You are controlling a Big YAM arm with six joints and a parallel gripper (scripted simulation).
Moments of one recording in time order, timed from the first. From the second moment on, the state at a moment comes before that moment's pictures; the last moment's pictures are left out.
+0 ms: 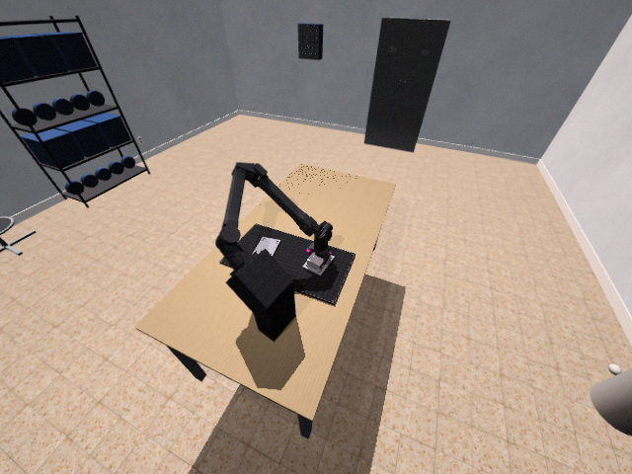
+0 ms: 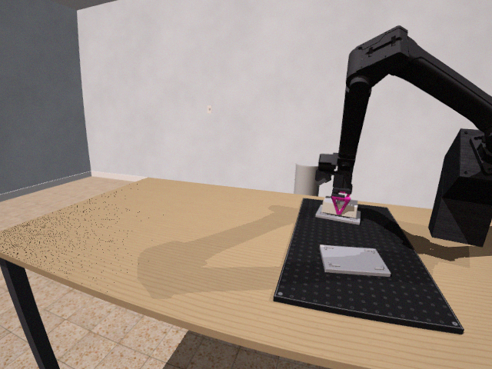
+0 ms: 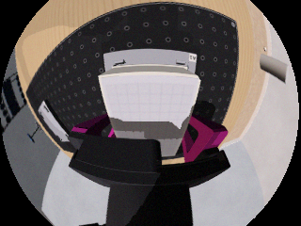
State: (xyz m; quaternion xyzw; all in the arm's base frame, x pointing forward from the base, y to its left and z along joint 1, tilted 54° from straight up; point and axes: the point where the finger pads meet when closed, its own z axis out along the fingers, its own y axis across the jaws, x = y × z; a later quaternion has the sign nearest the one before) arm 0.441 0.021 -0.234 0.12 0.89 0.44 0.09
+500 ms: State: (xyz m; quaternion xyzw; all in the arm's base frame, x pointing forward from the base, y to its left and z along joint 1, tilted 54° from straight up) arm 0.441 0.023 -0.235 0.12 0.89 0.44 0.09
